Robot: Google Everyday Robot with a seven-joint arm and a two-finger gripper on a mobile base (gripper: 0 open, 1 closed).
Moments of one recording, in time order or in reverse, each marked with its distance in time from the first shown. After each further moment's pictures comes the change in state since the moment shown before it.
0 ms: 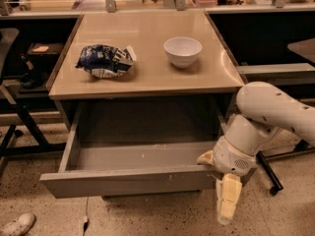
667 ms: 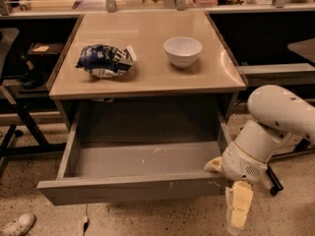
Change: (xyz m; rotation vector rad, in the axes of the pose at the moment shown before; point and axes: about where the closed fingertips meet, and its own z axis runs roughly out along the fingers) arm 0.009 0.025 -0.004 -0.029 -0.015 0.017
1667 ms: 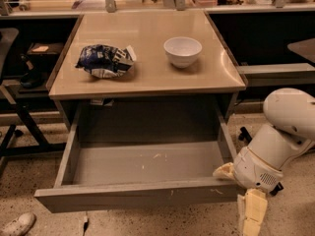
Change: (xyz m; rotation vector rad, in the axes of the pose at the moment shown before) arm 0.013 0.030 -0.008 -0.006 -0.024 0.040
